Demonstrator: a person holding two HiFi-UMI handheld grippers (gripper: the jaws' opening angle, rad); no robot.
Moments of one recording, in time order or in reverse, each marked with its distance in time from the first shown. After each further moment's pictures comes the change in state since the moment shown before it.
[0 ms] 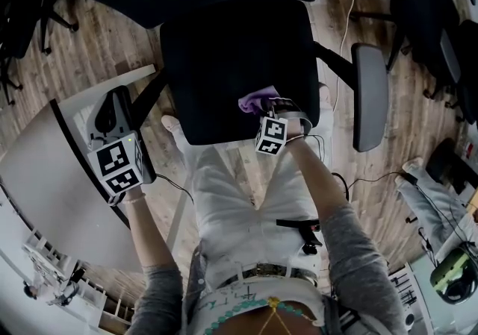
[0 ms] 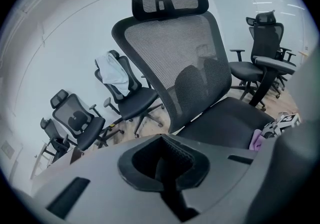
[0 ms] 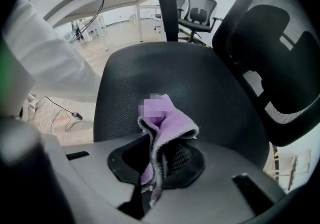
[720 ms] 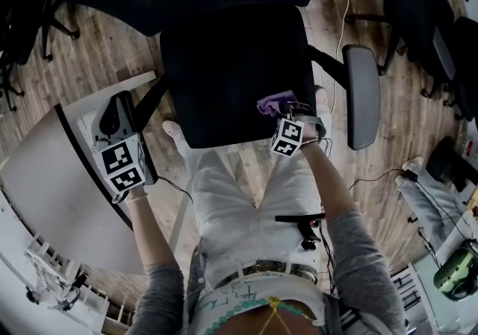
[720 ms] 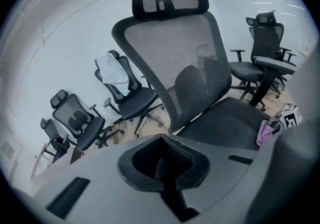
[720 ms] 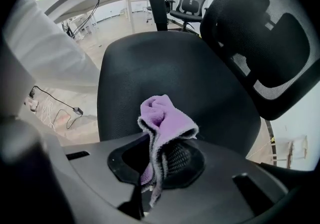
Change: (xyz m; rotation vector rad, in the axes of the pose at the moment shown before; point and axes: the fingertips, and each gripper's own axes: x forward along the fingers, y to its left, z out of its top) left arm 0.004 0.000 -0.001 -0.001 0.006 -0.002; right arm -0.023 -0.014 -0.061 0.073 0.085 -0.022
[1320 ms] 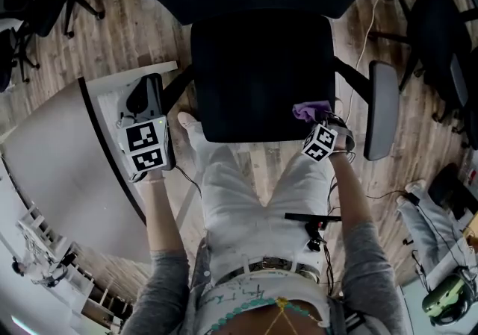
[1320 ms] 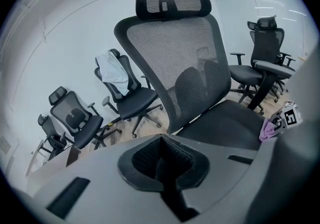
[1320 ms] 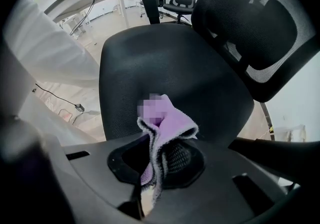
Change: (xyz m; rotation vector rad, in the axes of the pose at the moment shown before) left arm 0.000 -0.008 0.004 -0.017 -0.011 -0.017; right arm -0.022 -0.011 -0.055 0.065 0.061 0.011
